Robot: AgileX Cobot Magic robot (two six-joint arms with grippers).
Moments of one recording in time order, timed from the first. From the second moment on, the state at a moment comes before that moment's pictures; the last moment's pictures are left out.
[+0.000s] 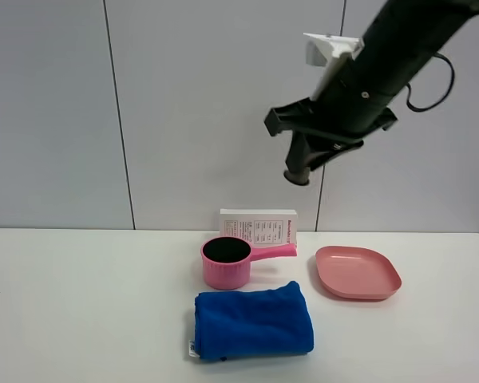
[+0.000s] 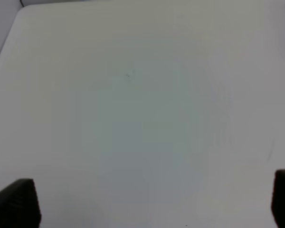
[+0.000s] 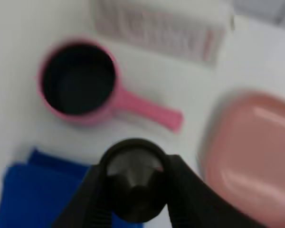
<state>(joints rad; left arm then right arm) 0.06 0.00 -0.51 0.02 1.05 0.04 0.54 1.66 -1.34 0.02 0.62 0.02</state>
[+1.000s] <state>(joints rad) 0.06 0.00 -0.51 0.02 1.05 0.04 0.62 2.15 -1.67 -0.09 0.60 0.02</state>
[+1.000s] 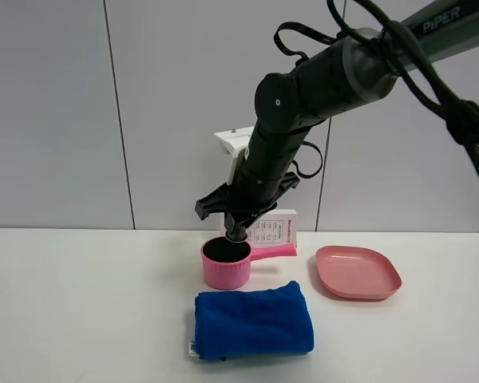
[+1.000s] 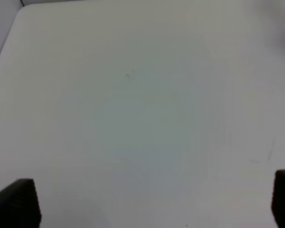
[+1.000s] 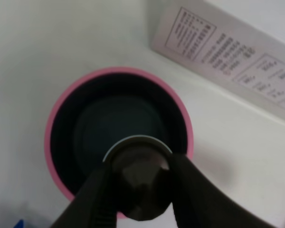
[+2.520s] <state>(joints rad) 0.06 0.00 -0.51 0.02 1.05 0.04 0.62 2.13 -1.67 -0.09 0.57 0.01</state>
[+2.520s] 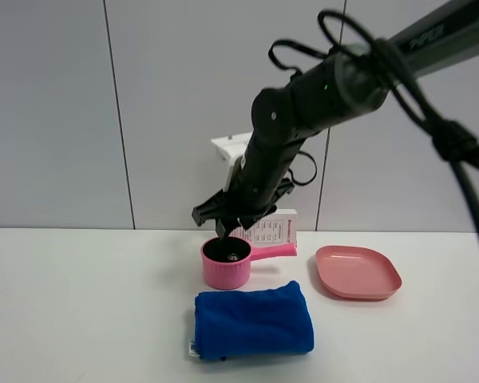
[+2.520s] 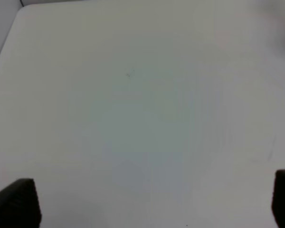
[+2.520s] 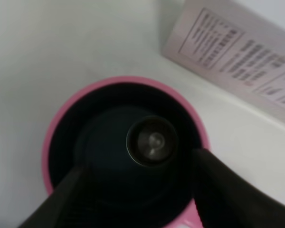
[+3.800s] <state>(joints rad) 0.06 0.00 -0.51 0.02 1.05 0.04 0.27 0.75 -0.81 -0.08 0.93 0.02</state>
